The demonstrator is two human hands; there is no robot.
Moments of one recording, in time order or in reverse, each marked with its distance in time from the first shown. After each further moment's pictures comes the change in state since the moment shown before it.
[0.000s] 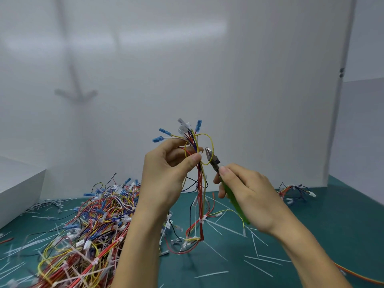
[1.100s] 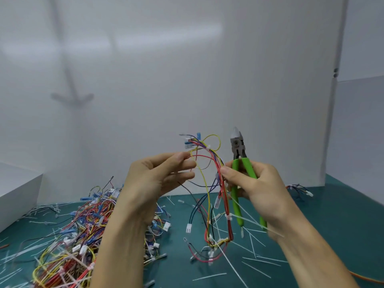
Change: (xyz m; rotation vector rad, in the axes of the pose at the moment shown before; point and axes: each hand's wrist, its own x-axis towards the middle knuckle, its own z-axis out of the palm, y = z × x) left_hand 0.000 0.004 -0.015 -0.213 0.000 -0.371; right_hand 0.002 -0.001 -0.007 0.577 0.134 0.120
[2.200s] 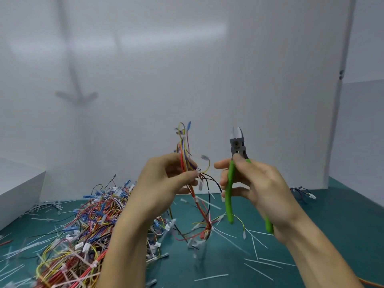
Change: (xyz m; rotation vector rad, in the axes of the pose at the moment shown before) left_hand -0.002 -0.003 -0.003 0.464 -0.104 0.149; right_hand 0.000 -0.003 0.000 0.052 -0.134 -0.030
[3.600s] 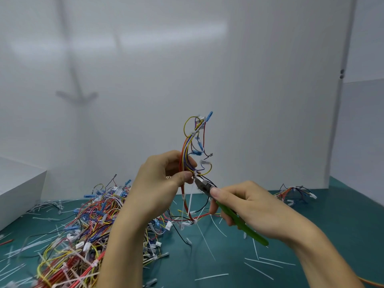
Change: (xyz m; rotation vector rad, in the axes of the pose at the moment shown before) left_hand 0.001 0.000 -0.005 0.209 0.020 0.118; right_hand -0.007 0.001 -0.003 -0.608 -0.327 0.198
